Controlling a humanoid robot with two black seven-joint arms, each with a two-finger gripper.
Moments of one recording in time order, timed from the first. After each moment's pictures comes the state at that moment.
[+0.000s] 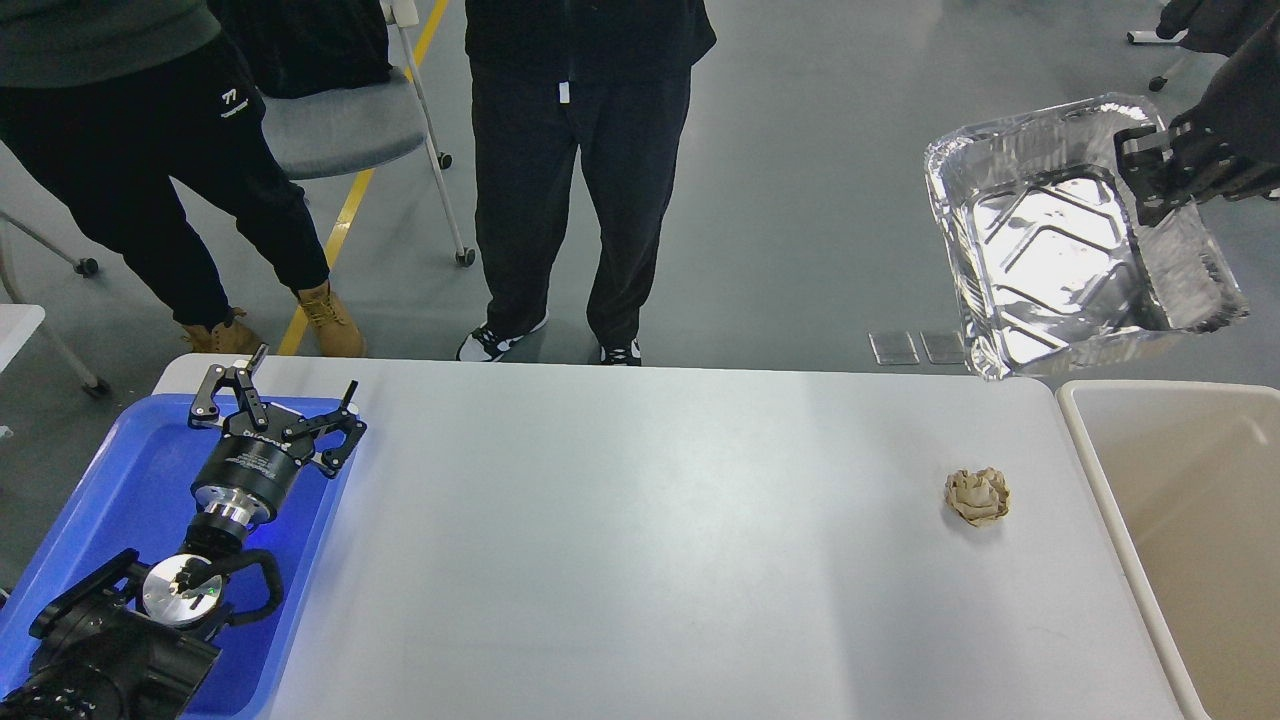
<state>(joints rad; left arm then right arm) -0.51 0.28 -1.02 -0.34 -0.22 -0.79 -0.19 2.34 -0.55 -1.22 1.09 -0.34 0.78 -0.13</state>
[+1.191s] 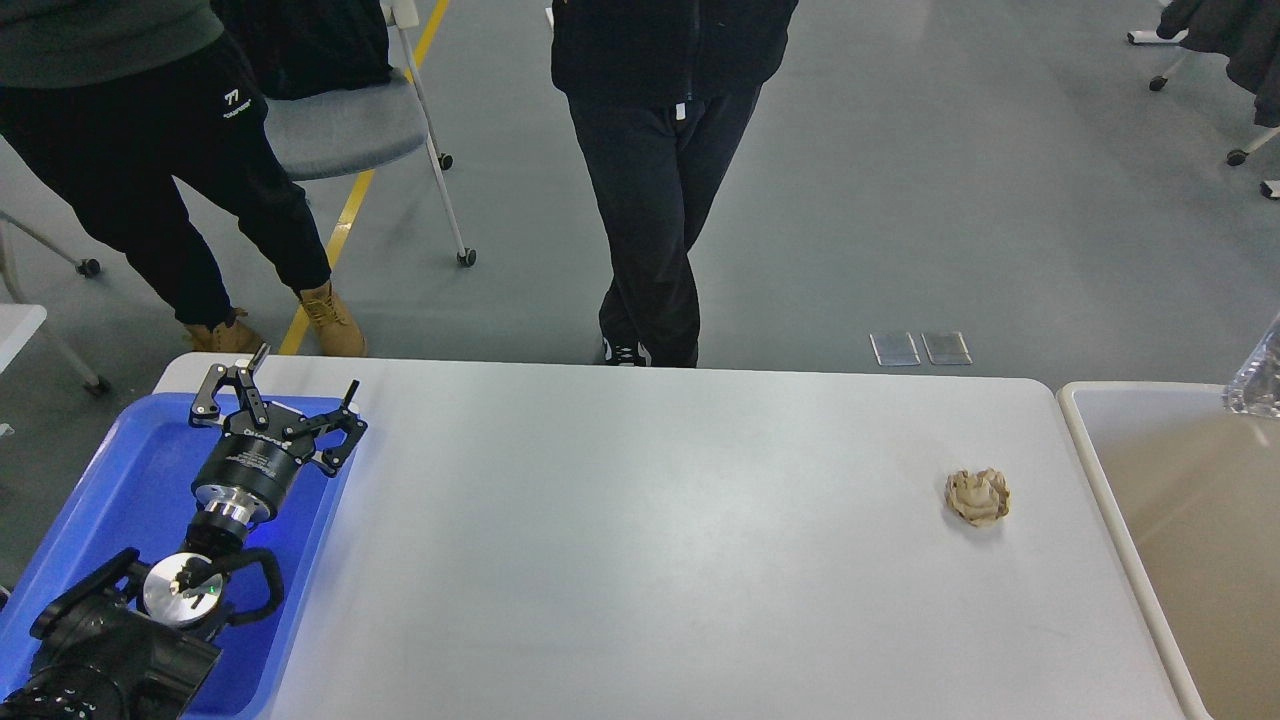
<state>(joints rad) -0.51 0.28 -1.02 -0.34 -0.23 -0.79 -0.19 1.08 -0.75 -0.64 0.31 -0.43 -0.06 -0.07</state>
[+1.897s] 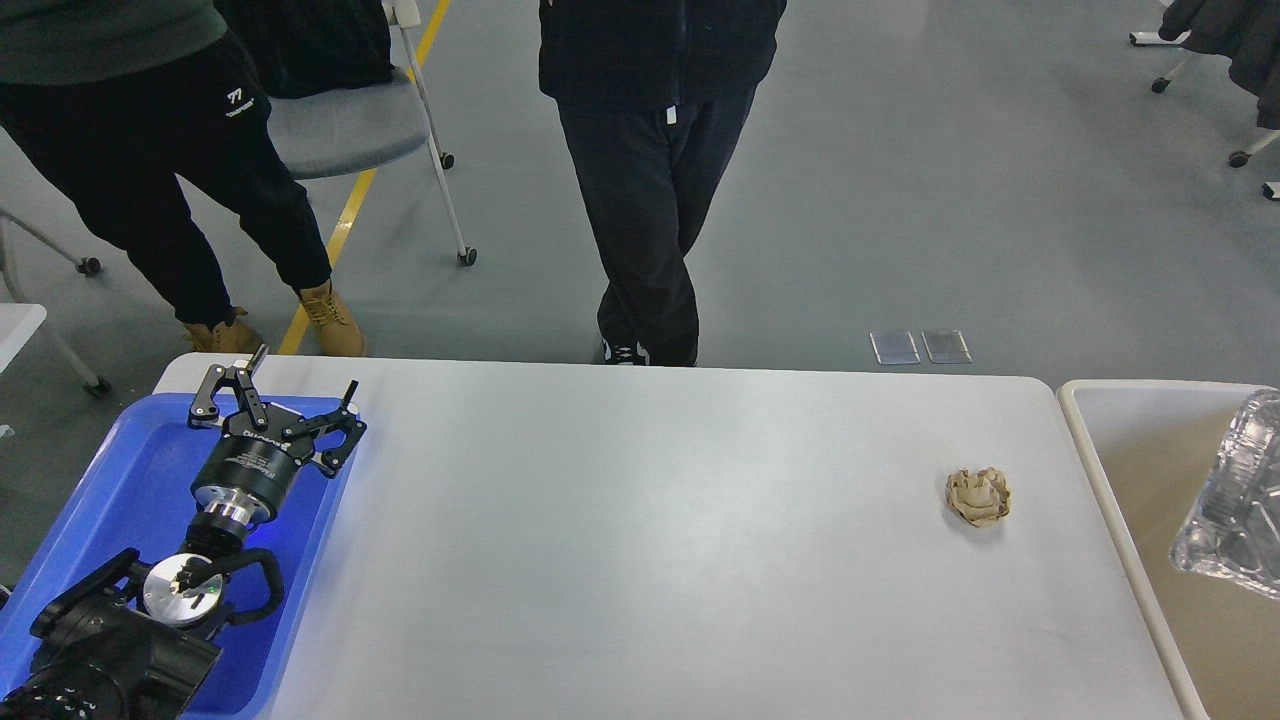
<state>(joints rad) -0.51 0.28 -1.02 -0.34 -0.23 -0.79 -0.19 0.69 -0.52 -0.56 0.01 -0.43 -0.10 -0.02</state>
